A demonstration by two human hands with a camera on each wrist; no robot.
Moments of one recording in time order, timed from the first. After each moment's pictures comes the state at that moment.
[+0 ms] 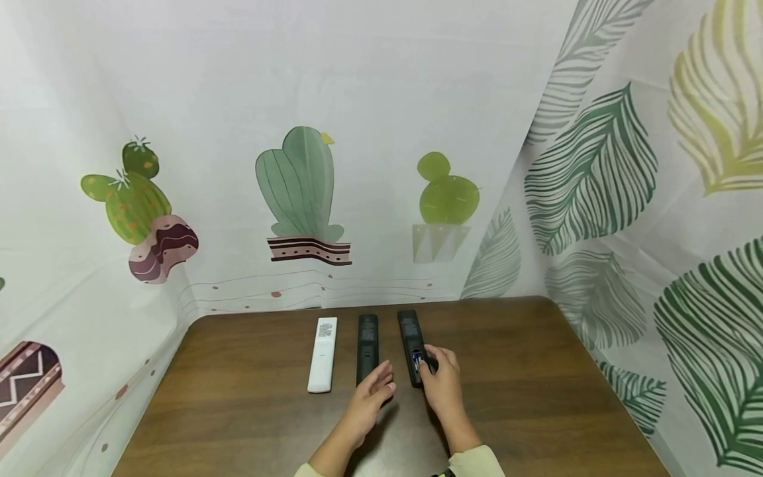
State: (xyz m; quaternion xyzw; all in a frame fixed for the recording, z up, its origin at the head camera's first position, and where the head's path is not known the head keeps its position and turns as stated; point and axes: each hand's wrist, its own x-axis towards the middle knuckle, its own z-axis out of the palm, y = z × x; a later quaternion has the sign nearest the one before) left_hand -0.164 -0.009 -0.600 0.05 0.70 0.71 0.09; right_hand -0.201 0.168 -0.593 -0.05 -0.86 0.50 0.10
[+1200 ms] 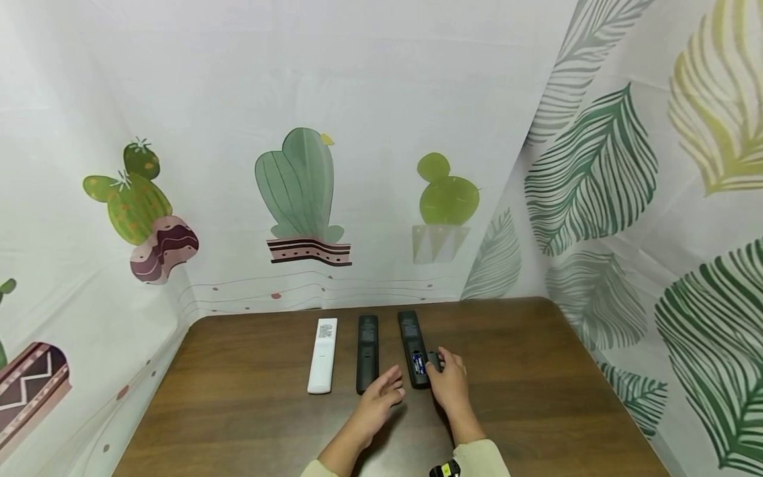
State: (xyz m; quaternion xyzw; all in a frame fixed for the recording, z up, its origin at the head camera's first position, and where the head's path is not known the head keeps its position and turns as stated) left_hand -0.168 0.006 -0.613 0.04 0.70 0.70 0.12; right_hand -0.211 0.186 -0.603 -0.09 -0.88 0.46 0.04
